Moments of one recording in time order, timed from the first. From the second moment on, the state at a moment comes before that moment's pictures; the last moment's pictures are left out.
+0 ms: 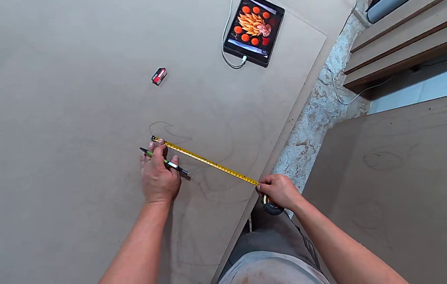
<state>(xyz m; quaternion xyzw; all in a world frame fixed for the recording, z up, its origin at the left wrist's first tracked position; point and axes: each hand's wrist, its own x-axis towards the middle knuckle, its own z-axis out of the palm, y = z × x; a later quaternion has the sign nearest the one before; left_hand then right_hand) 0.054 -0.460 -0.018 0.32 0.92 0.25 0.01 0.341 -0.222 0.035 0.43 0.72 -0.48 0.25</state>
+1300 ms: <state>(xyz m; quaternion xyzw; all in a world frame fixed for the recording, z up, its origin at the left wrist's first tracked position) -0.025 -0.419 0.040 -0.07 0.90 0.38 0.20 0.346 -0.227 0.031 0.42 0.74 -0.48 0.22</state>
